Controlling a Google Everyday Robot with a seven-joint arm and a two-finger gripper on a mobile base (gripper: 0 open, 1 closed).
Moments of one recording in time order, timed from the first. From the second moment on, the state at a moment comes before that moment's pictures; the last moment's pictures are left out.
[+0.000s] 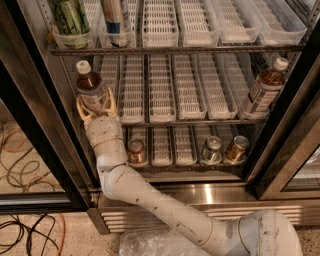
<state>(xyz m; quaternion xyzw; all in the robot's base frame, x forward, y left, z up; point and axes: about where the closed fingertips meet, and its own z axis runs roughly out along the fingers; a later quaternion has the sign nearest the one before) 0.645 0.160 0.857 -0.13 0.48 0.06 0.87</state>
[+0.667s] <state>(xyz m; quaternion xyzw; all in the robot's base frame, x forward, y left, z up) 0.645 0.156 0.862 -0.13 0.45 0.05 0.88</state>
